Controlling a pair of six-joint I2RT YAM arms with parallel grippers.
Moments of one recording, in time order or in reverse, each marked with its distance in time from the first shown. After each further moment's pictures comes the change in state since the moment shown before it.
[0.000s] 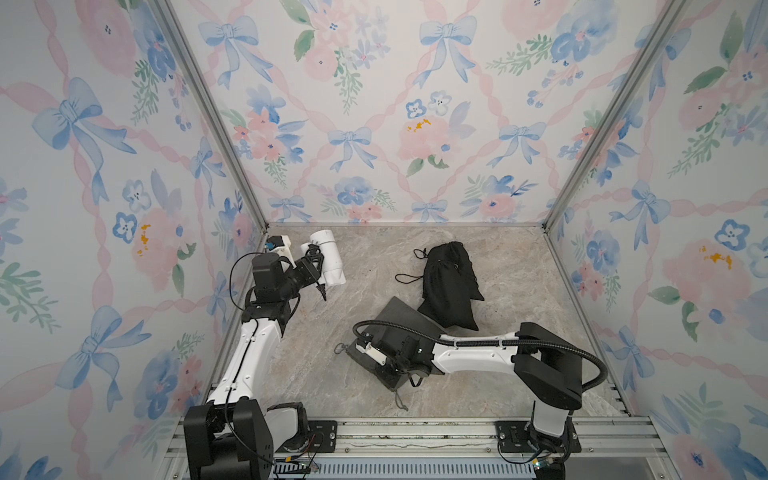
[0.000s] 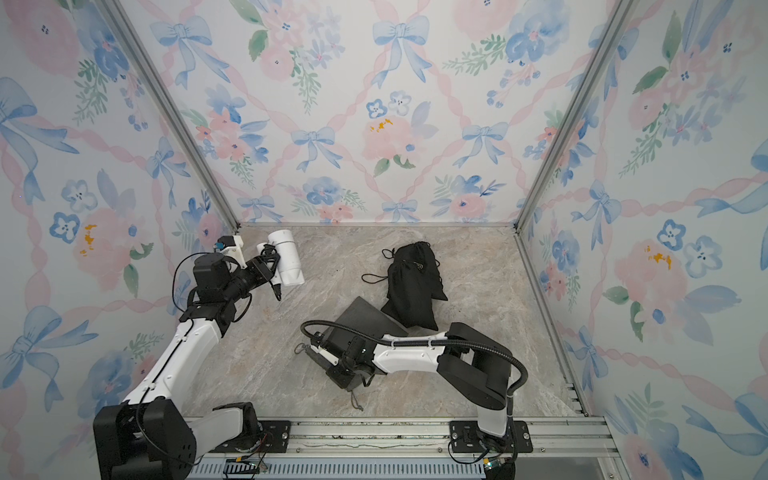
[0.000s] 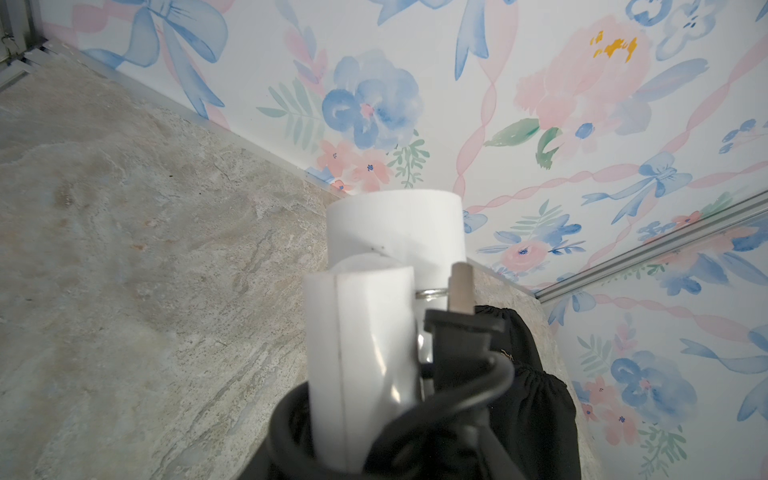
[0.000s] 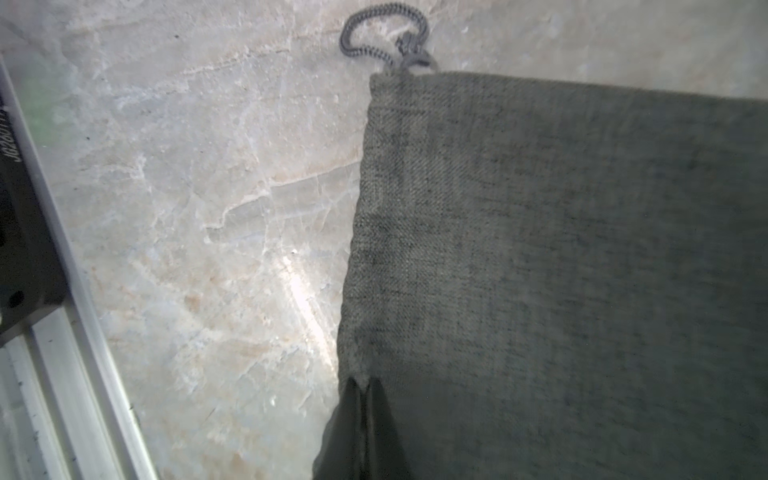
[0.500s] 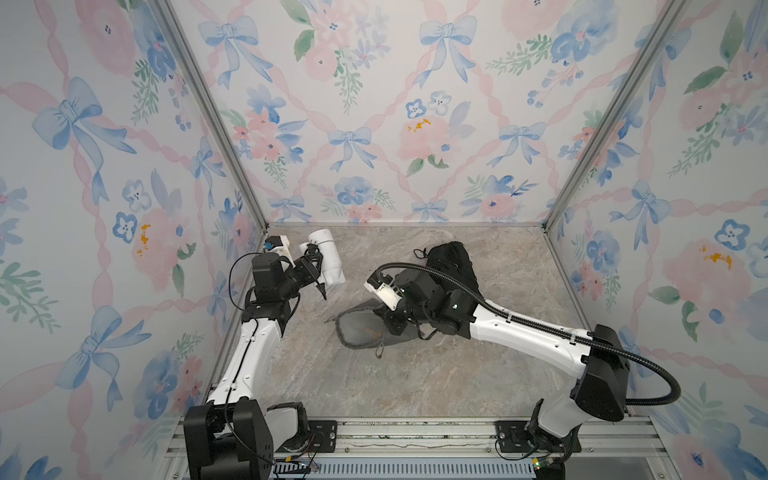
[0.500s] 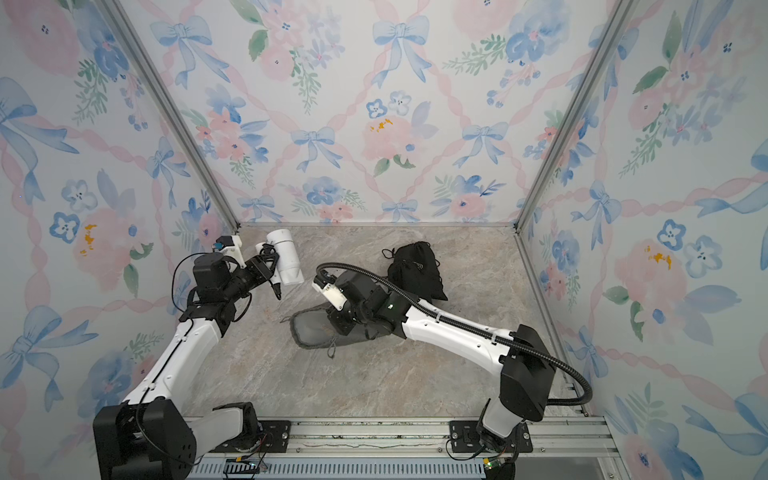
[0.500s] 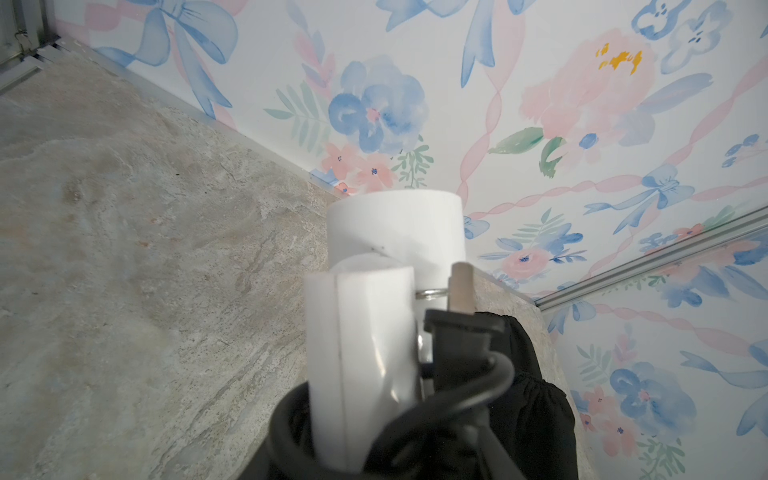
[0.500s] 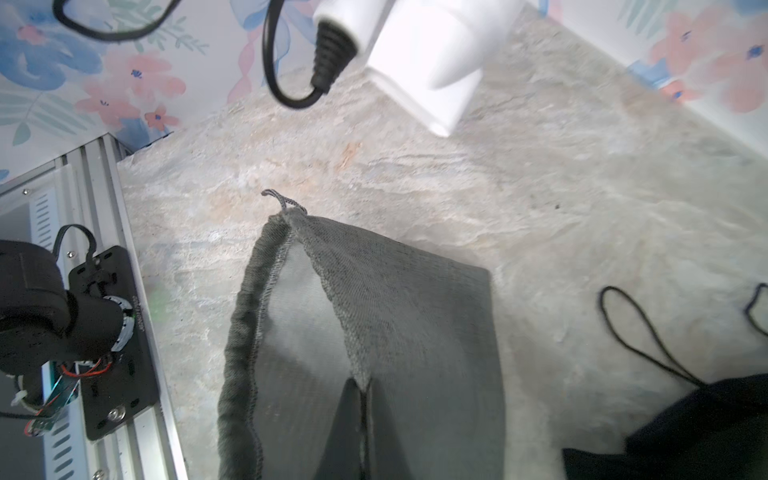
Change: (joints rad) left arm 0.000 -0.001 0.005 0.000 -0.021 -0.026; right arm -0.196 -0.207 0.274 -0.150 0.003 -0.129
